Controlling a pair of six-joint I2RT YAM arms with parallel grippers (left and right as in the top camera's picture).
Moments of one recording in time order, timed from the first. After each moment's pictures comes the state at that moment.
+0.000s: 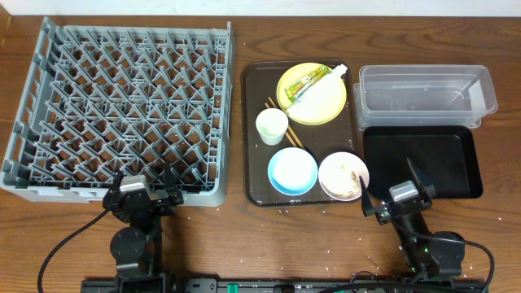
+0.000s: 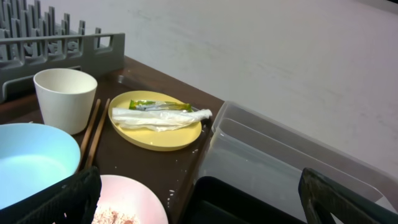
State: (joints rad) left arm 0.10 0.01 0.03 -0.14 -0.06 -0.04; right arm 0.03 0.01 0.01 -0.05 -0.27 -0.30
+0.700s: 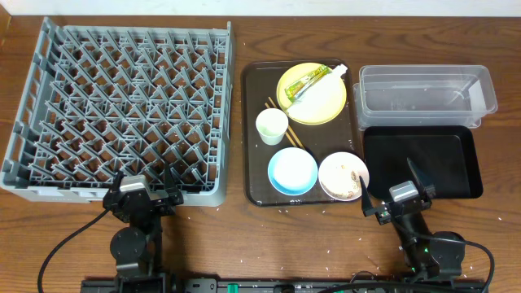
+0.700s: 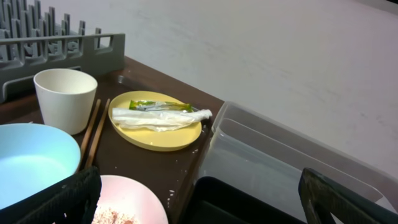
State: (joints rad) left arm 0.10 0.01 0.03 -0.14 -0.06 -0.04; right arm 0.03 0.01 0.01 -0.04 -0.28 -0.30
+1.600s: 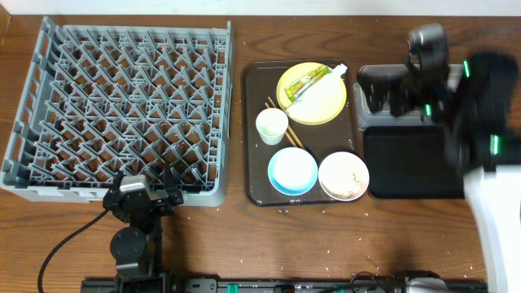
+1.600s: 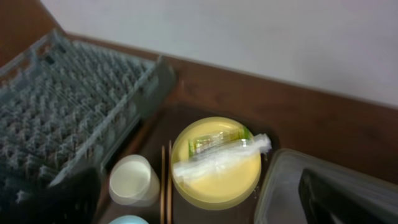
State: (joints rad) left arm 0.10 0.01 0.03 -0.14 -0.06 -0.04; right arm 0.04 1.33 1.38 -0.60 -0.47 -0.03
